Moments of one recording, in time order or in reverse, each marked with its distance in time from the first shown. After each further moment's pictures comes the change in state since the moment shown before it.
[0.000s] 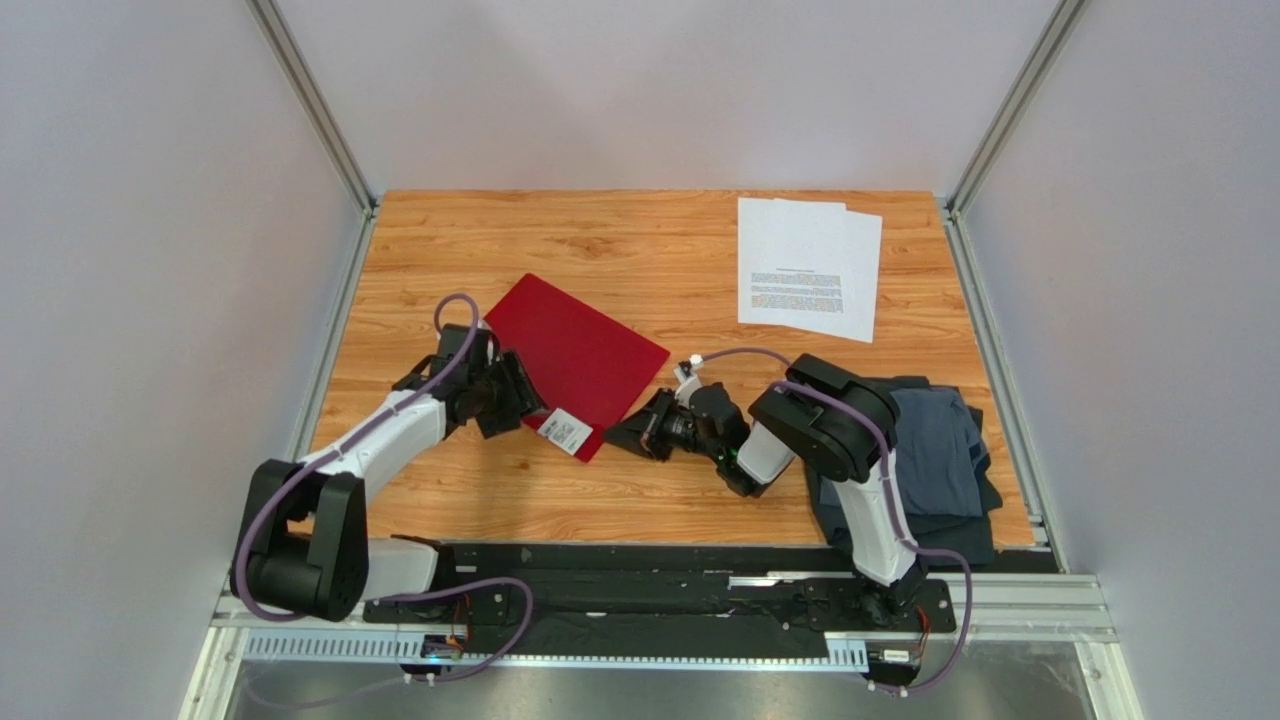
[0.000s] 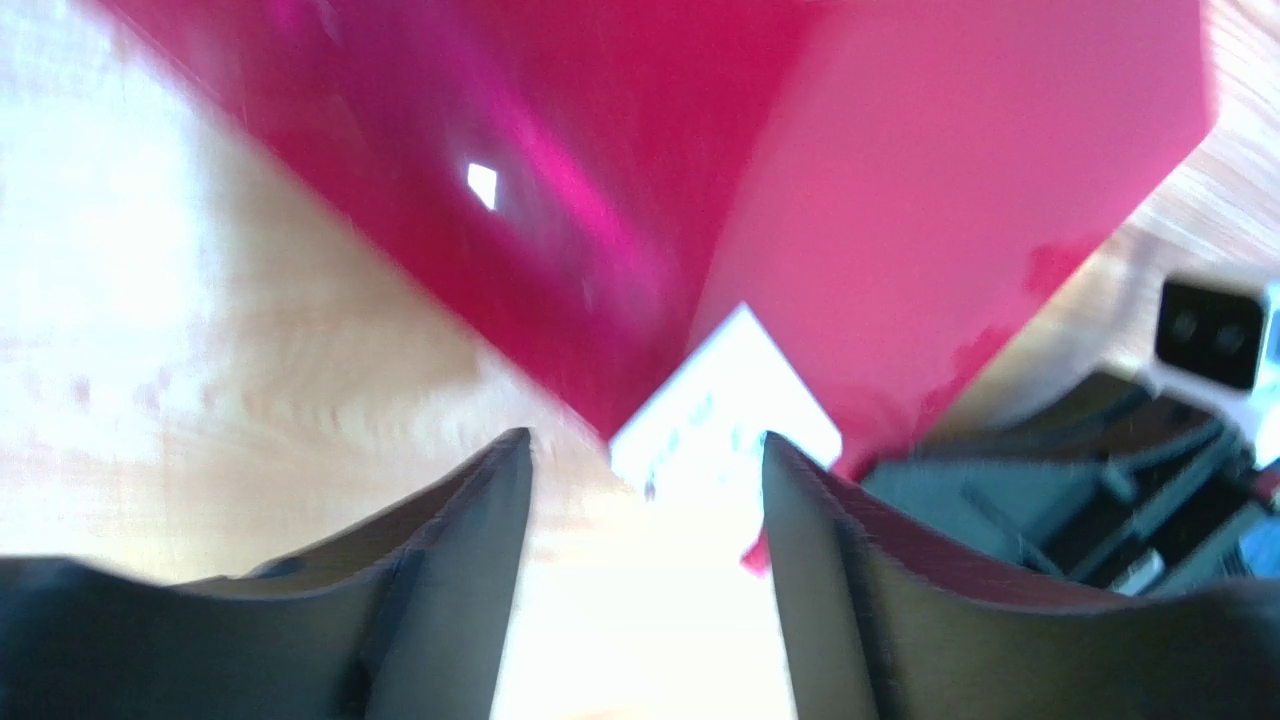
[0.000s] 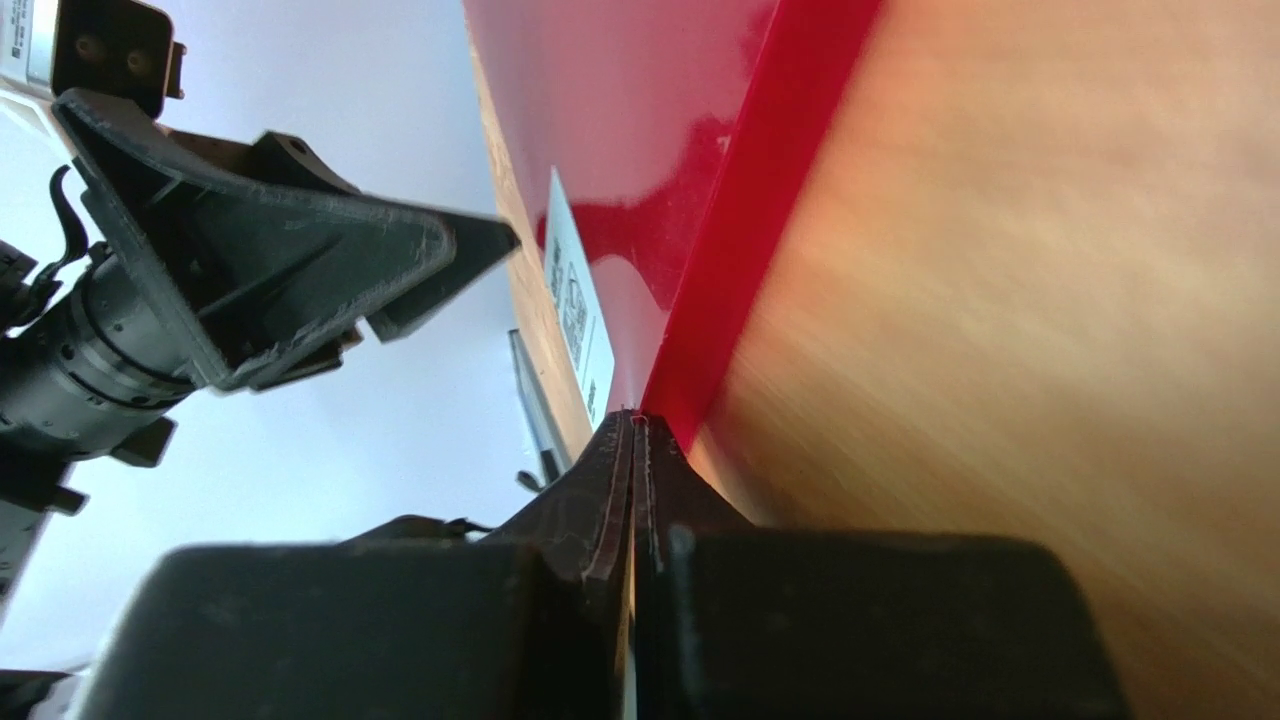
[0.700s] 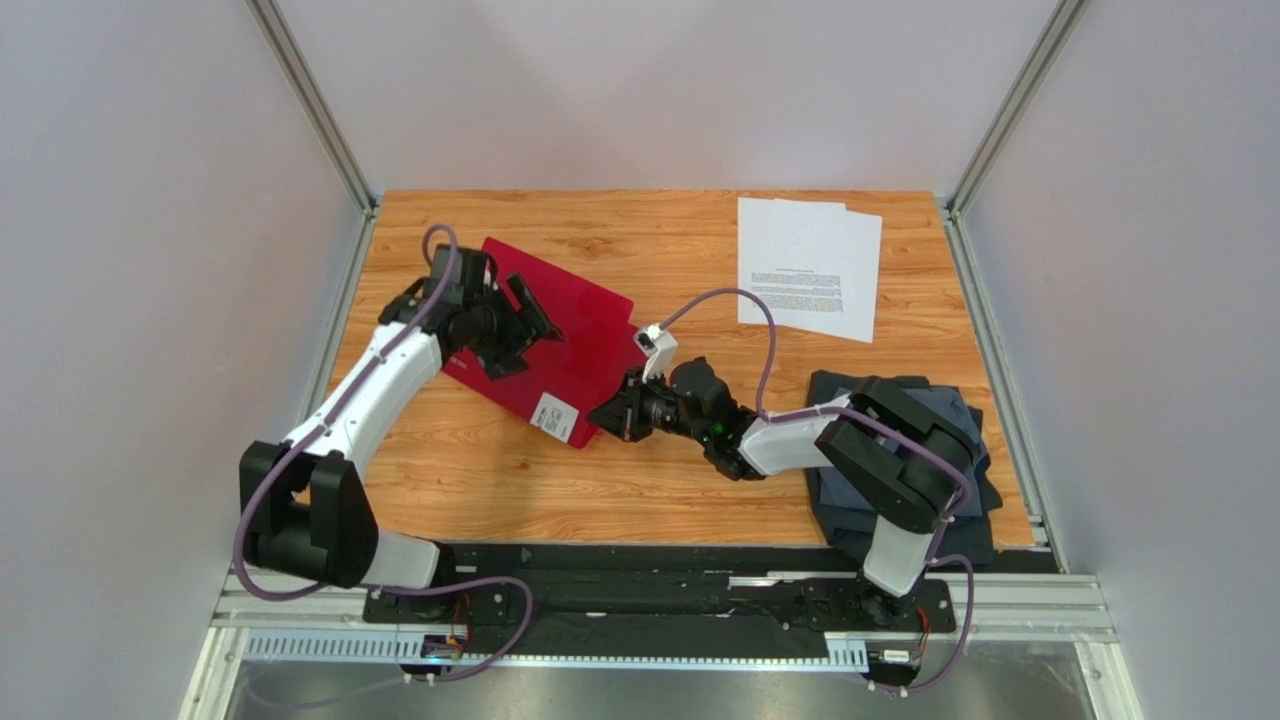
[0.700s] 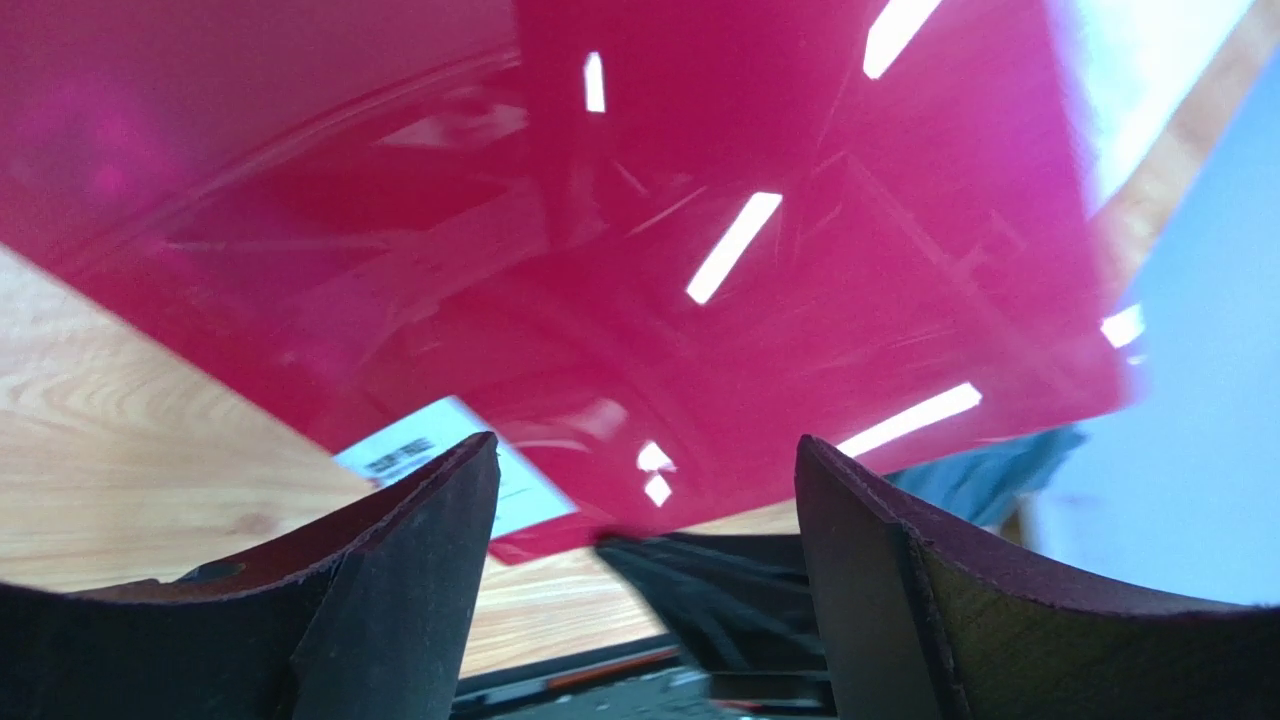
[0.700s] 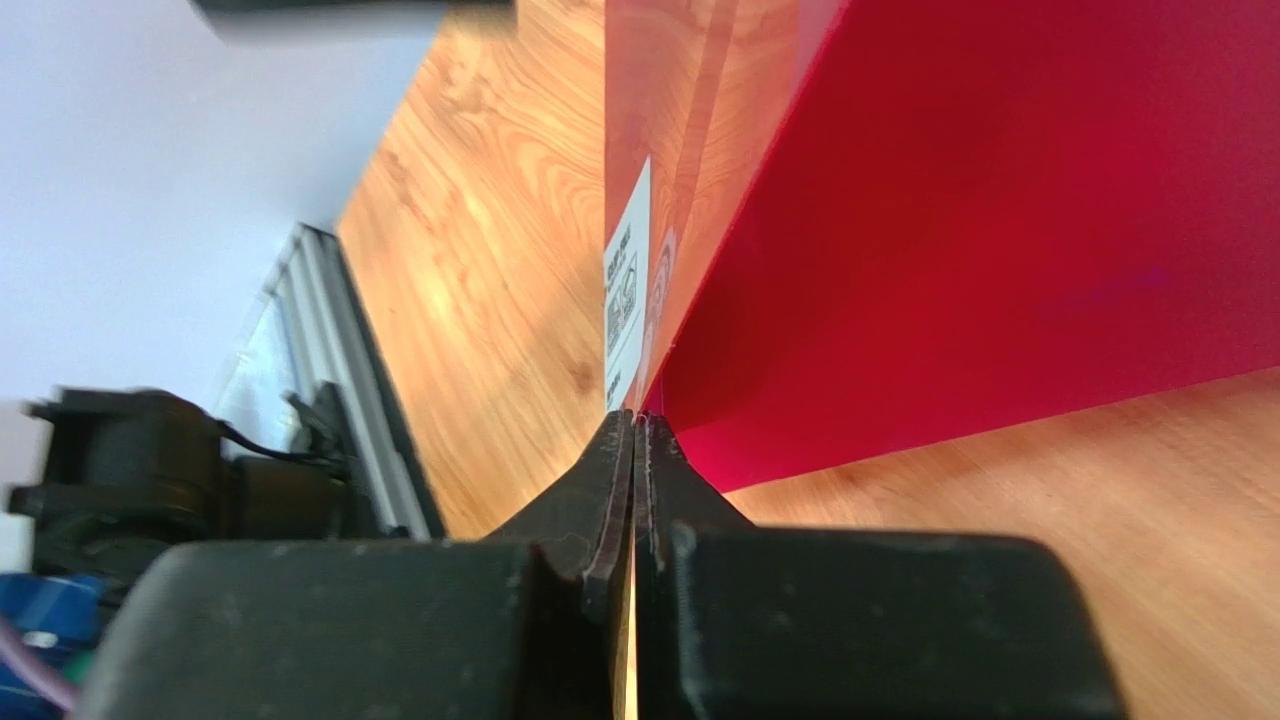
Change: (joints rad) left arm -0.002 0.078 0.429 -0.315 0.085 -0.132; right arm 0.082 -0.318 0.111 -0.379 0.070 -0.716
